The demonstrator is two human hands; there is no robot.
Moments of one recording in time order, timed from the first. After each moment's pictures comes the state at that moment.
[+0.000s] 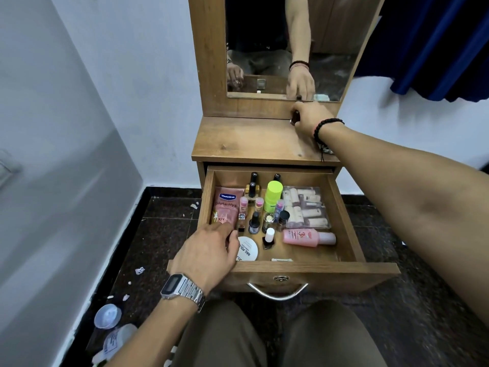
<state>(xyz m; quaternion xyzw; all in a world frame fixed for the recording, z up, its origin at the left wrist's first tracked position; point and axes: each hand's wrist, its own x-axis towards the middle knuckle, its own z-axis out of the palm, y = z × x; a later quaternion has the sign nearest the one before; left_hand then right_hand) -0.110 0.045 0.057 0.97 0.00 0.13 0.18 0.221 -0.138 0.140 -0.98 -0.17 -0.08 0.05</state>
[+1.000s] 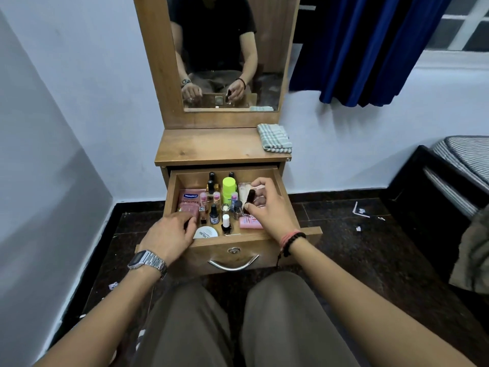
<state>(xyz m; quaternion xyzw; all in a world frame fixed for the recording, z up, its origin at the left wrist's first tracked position) -0.113 0.044 0.063 0.99 0.00 0.09 0.13 -0.064 -0.187 0.088 -0.85 -0.13 -0.04 0.51</state>
